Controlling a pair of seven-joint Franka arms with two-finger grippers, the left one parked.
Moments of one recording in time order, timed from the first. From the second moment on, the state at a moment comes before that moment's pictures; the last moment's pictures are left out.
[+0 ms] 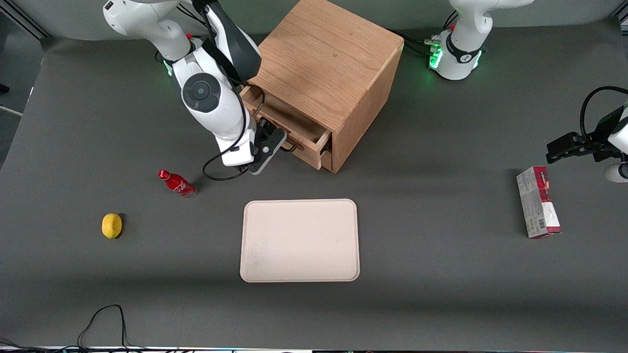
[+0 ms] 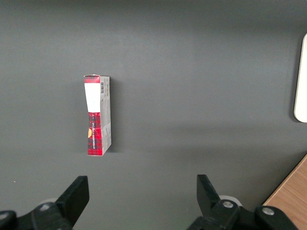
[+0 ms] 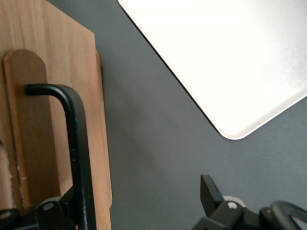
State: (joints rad) arm 0.75 0.23 -0.19 -1.85 0.18 2.03 -0.40
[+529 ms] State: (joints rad) arm 0.71 0.29 -0.22 -1.77 0.18 2.02 -0.44
